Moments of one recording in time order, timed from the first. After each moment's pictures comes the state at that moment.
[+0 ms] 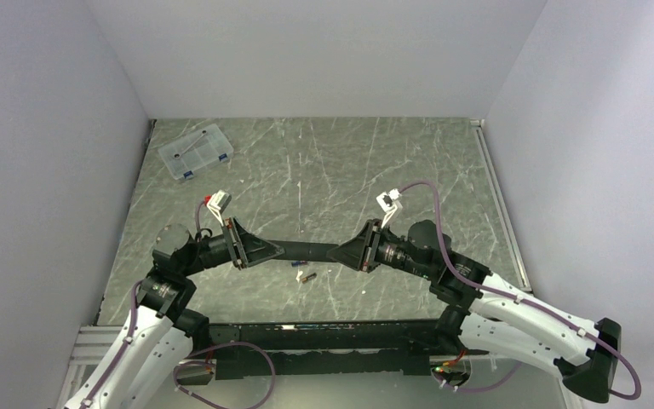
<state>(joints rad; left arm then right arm) -0.36 0.50 0.44 0.02 0.81 -1.20 0.95 0.74 0.63 -0.05 -0.16 0.90</state>
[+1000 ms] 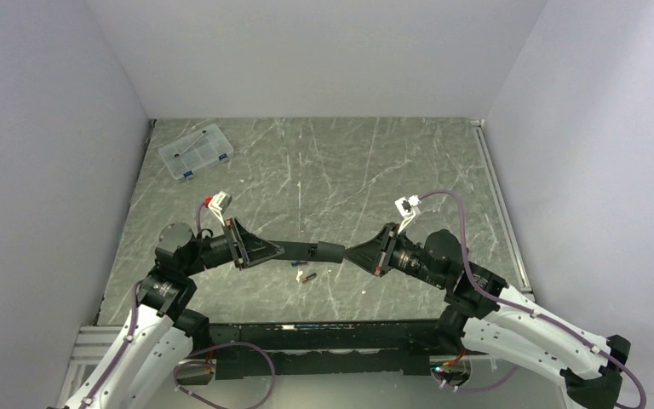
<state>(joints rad) -0.36 0.51 0.44 -0.03 0.79 -1.18 0.96 0.59 0.59 -0.13 -0.07 0.88</state>
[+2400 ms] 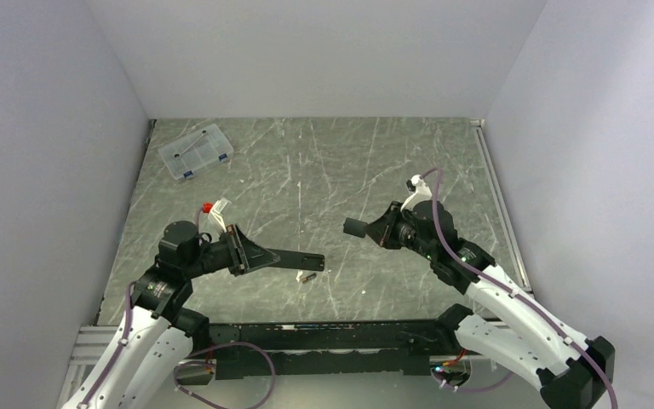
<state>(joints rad) -0.36 0.50 0.51 -0.34 0.71 -0.99 0.66 0.79 0.67 -0.32 -0.02 0.72</state>
